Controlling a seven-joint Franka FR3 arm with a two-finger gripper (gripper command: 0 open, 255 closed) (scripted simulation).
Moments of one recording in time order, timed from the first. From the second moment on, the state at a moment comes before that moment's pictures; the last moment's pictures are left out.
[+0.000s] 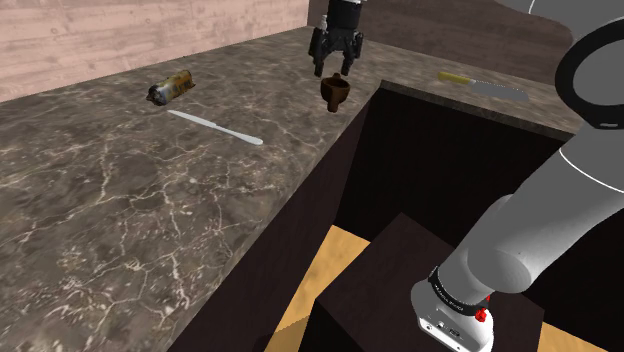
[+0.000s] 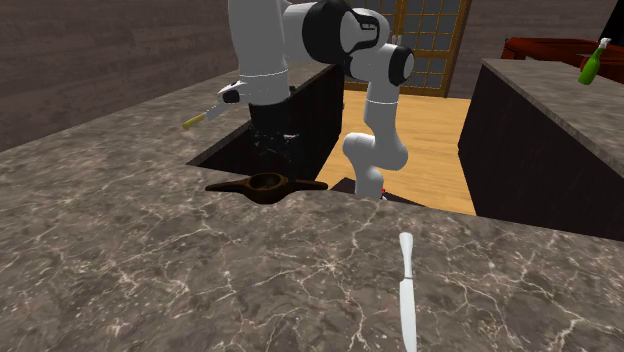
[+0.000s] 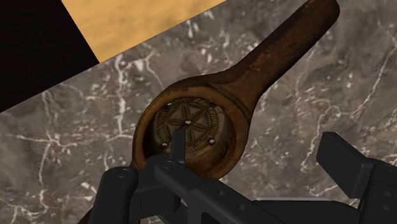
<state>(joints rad) 0.01 -0.06 -0.04 -1.59 0.07 1.50 0.13</state>
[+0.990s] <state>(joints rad) 0.01 -0.07 -0.03 -1.68 0.07 1.59 0.12</state>
